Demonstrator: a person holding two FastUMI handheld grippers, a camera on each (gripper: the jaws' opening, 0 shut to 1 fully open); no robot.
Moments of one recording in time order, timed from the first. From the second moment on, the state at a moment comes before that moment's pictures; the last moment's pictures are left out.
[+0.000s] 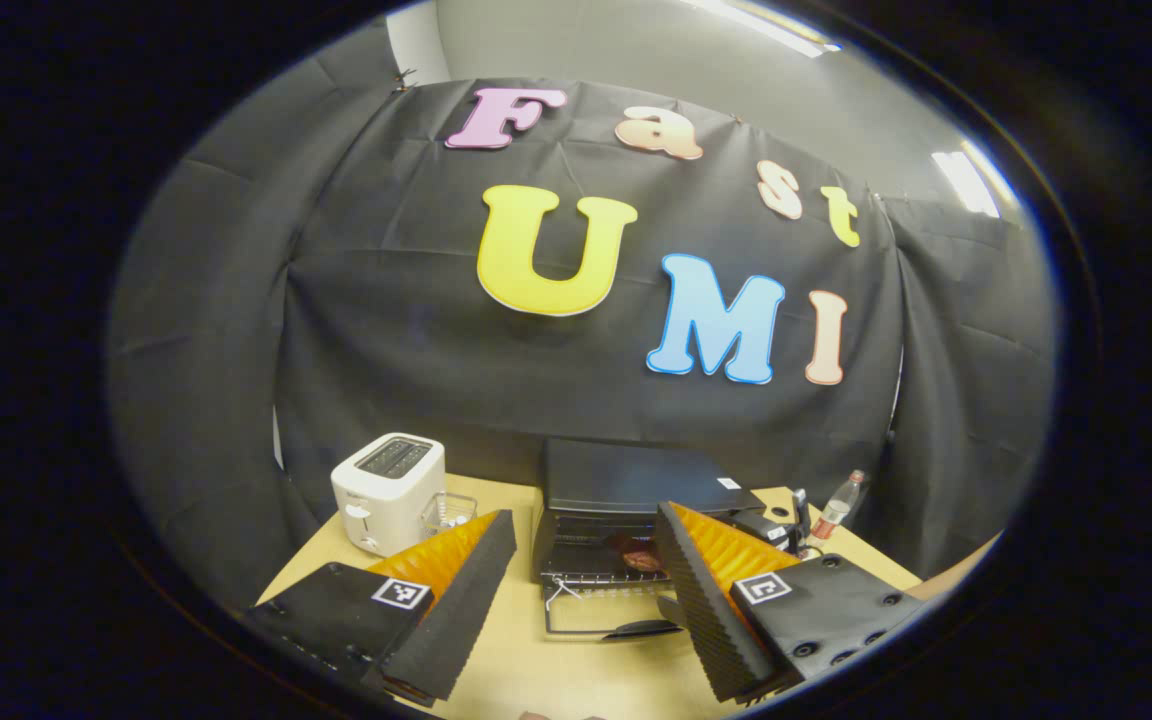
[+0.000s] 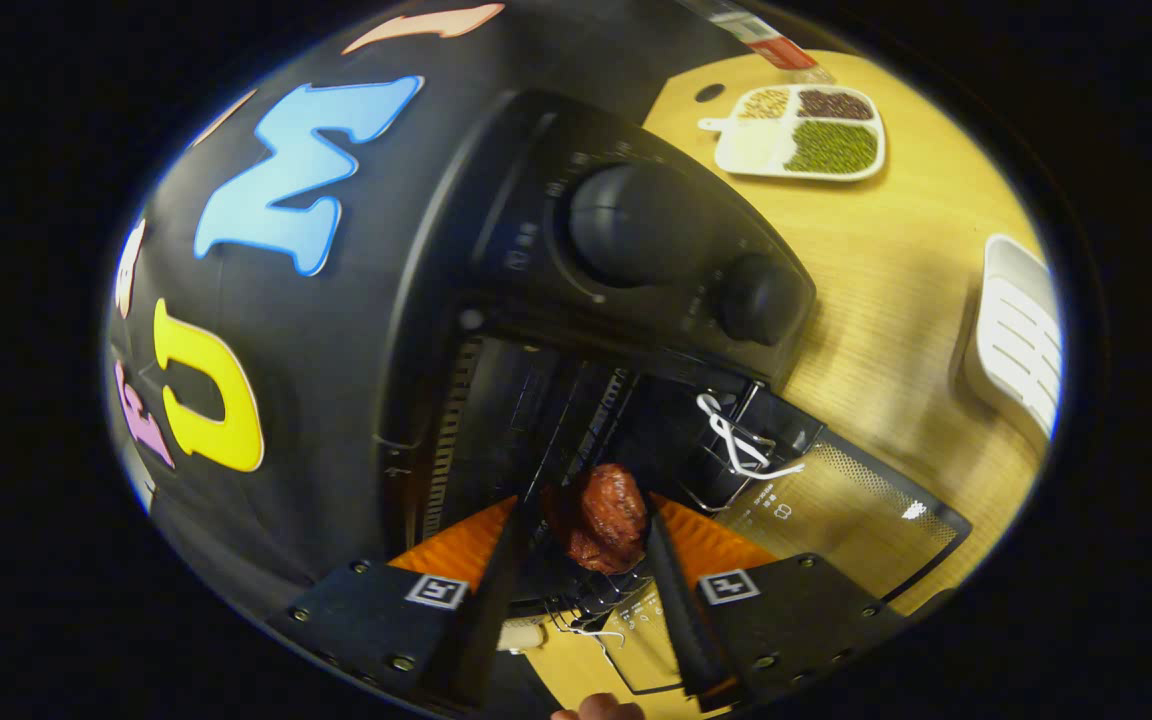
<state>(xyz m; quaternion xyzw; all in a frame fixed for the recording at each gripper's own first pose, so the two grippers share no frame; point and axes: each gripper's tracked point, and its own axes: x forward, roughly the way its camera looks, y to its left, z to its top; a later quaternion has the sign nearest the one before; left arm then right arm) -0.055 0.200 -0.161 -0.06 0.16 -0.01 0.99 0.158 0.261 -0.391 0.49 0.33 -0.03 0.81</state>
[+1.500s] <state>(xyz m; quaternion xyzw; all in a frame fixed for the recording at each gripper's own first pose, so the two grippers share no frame) -0.062 0.060 -0.395 -0.02 0.45 -0.03 0.89 0.020 0.045 -0.034 0.00 -0.01 -0.02 1.00</state>
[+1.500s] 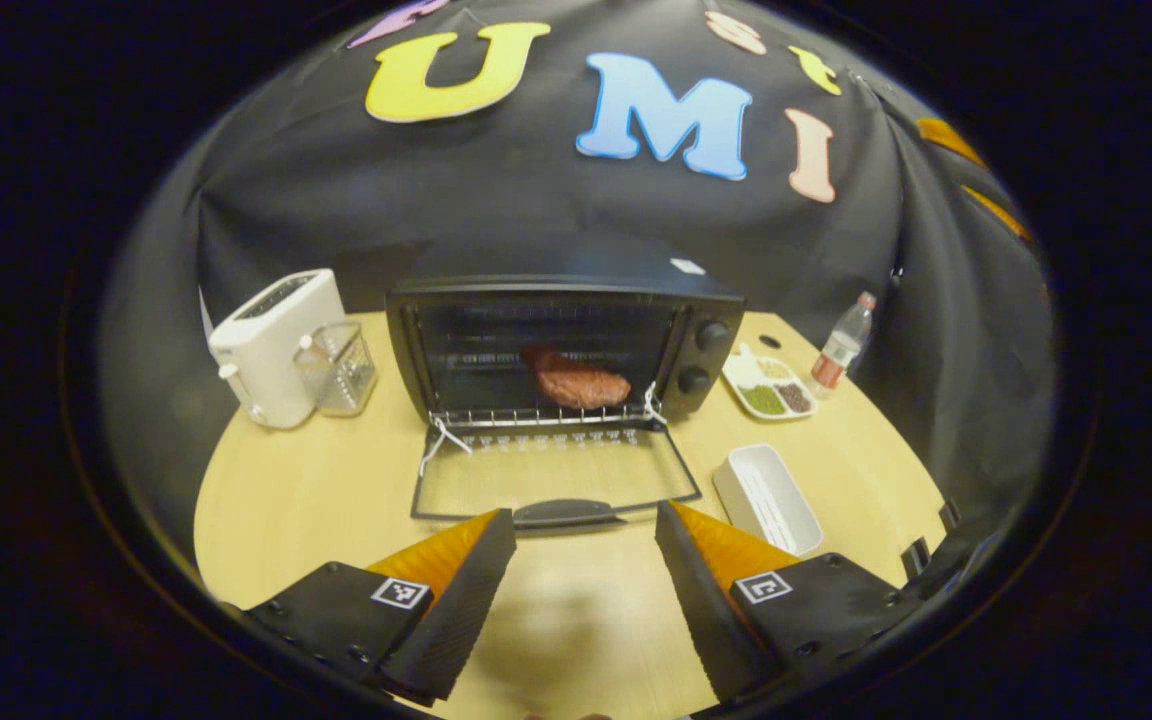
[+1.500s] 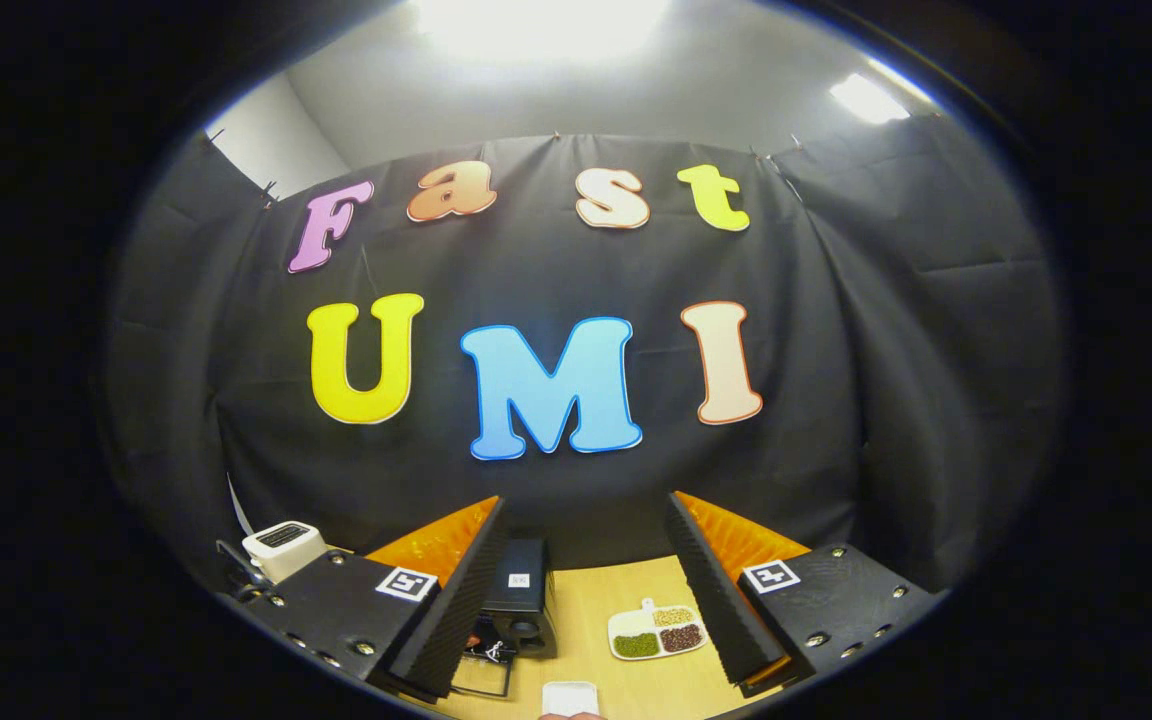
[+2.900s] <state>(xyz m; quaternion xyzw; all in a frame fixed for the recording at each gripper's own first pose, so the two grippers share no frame) -0.054 0.069 -0.511 -0.02 0.59 -0.01 0.80 0.013 -0.020 -0.036 -0.03 0.01 -0.05 1.00</state>
